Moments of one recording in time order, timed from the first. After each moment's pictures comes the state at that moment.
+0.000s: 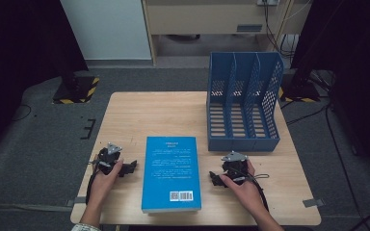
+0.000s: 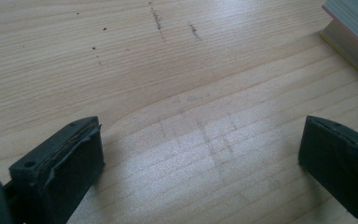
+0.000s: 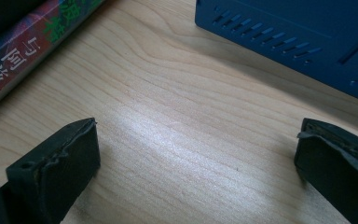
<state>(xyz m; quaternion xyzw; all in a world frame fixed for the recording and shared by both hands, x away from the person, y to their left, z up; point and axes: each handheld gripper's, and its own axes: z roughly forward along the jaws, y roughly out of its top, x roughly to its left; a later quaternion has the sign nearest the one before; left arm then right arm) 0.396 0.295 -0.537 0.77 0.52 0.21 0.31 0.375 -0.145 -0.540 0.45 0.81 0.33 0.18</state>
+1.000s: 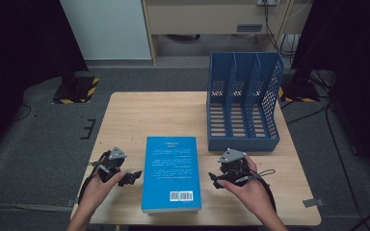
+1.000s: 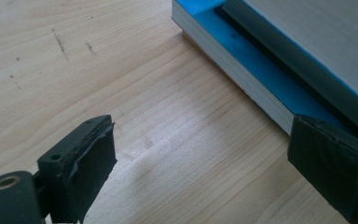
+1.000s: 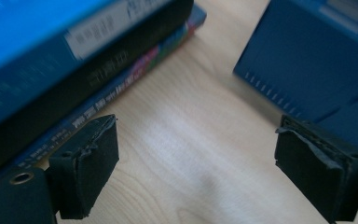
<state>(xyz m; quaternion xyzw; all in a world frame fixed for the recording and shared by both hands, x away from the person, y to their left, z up) 0.359 0.270 -0.485 0.83 0.43 0.14 0.32 0.347 -0.133 -0.460 0.34 0.86 0.32 0.20</state>
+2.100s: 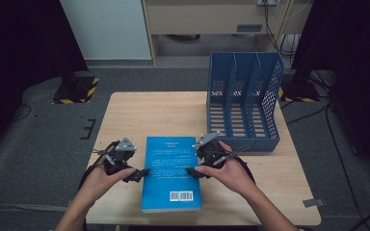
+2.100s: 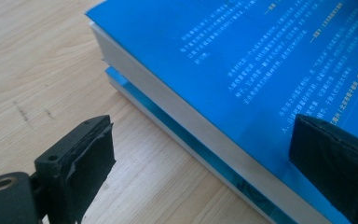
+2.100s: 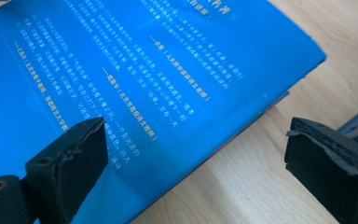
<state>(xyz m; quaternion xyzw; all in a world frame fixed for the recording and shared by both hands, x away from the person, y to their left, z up) 0.356 0.232 -0.421 0.87 0.36 0.10 0.32 0.382 -0.069 -0.429 0.28 0.90 0.33 0.08</state>
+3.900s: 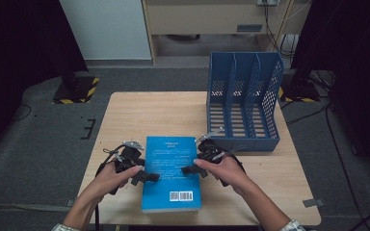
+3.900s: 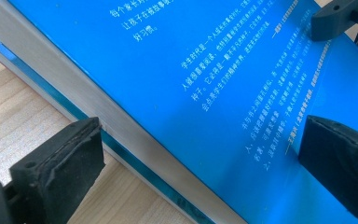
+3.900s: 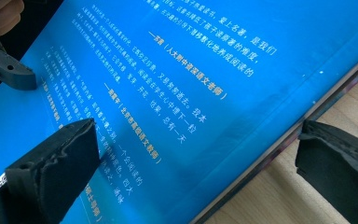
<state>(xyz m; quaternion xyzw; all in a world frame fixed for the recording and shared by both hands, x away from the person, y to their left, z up) 0.377 0.222 -0.453 0.86 0.37 -0.07 0.35 0.409 -0.071 -0.462 0.36 0.85 0.37 -0.09</state>
